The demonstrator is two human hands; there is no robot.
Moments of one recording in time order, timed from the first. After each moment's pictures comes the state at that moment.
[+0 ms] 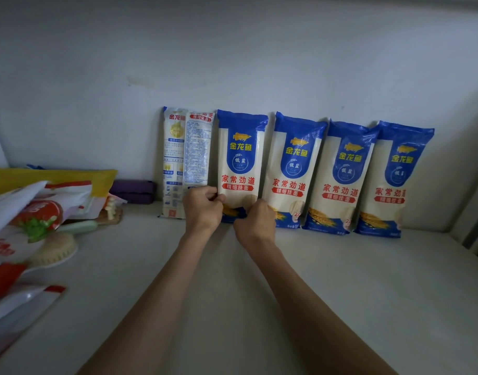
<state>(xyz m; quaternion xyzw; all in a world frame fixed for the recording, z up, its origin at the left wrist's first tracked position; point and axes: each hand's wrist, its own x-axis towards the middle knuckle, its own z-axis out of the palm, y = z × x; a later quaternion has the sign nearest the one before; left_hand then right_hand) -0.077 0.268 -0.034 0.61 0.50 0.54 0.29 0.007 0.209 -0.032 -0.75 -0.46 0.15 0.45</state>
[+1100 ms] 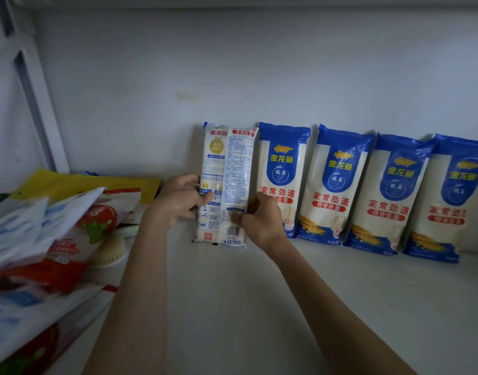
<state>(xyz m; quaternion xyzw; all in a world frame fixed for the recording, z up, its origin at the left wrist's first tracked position) -0.203 0.284 0.015 0.60 0.49 0.44 0.45 -0.034 0.236 -0.014 -0.59 -0.57 0.26 0.51</state>
